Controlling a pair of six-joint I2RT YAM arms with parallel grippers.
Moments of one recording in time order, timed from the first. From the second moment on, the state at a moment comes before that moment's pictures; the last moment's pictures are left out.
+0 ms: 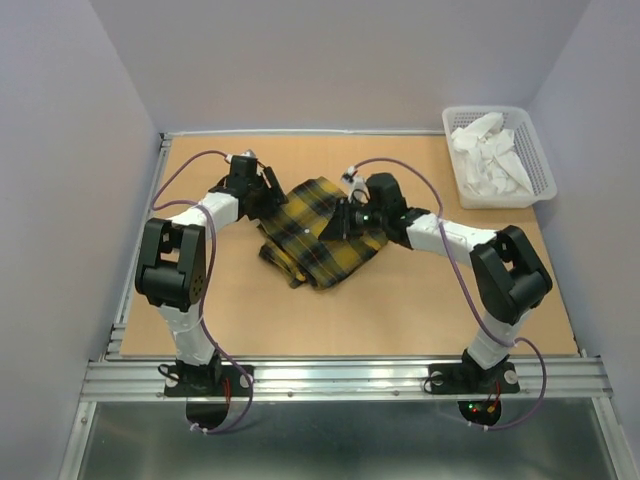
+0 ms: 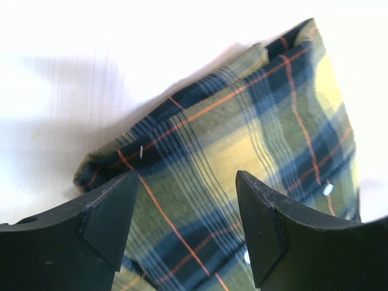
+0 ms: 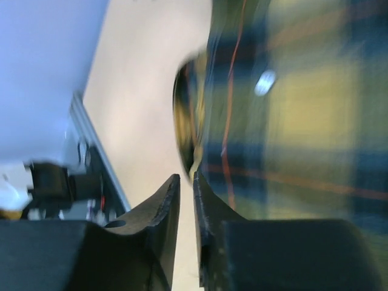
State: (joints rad) left arm -0.23 1.83 1.20 -0.16 0.10 -0.64; right arm 0.55 1.76 1.12 0.12 -0.63 0.58
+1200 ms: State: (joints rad) left arm -0.18 2.09 1.47 -0.23 0.03 -0.67; right arm 0.72 1.89 0.96 0.13 -0.58 0.50
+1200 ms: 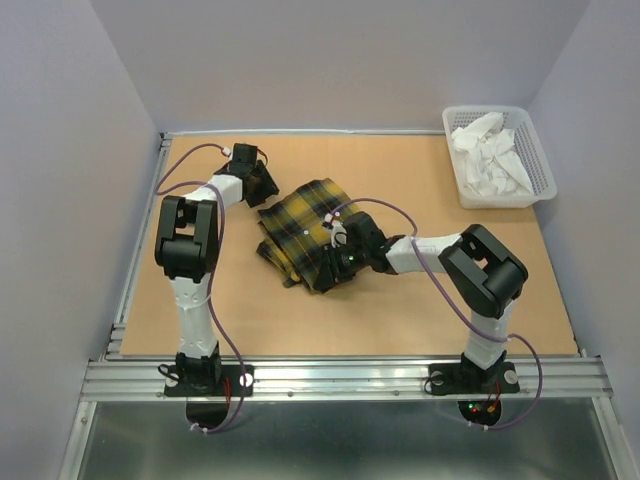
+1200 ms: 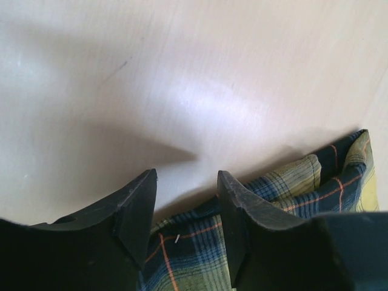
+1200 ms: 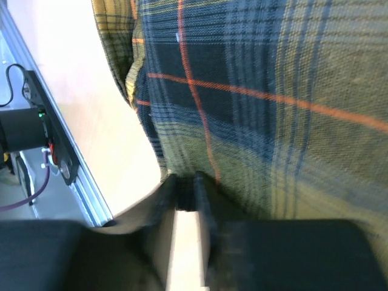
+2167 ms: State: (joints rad) left arm -0.23 1.93 1.26 -0.31 -0.10 -0.74; right arm 0.38 1.65 1.14 -0.23 -0.16 0.39
